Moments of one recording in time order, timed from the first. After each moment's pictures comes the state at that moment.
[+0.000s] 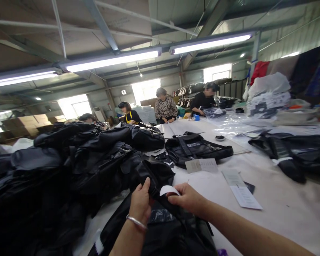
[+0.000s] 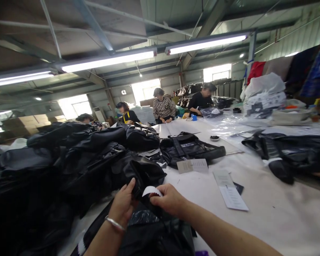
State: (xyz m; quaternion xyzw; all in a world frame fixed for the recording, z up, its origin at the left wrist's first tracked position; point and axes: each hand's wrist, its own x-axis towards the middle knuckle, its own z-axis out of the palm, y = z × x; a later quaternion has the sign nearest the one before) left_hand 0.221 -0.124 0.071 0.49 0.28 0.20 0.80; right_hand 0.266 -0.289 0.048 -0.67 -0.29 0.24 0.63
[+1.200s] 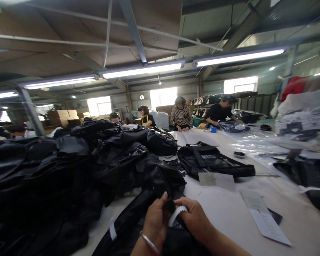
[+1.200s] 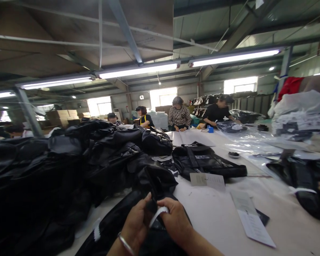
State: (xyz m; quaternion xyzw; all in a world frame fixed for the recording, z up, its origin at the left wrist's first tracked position) left_hand 0.177 -0.135 0.040 0.36 0.24 0.14 0.89; right_hand 0.232 -0.263 0.032 -0.72 -0.34 0.07 0.59
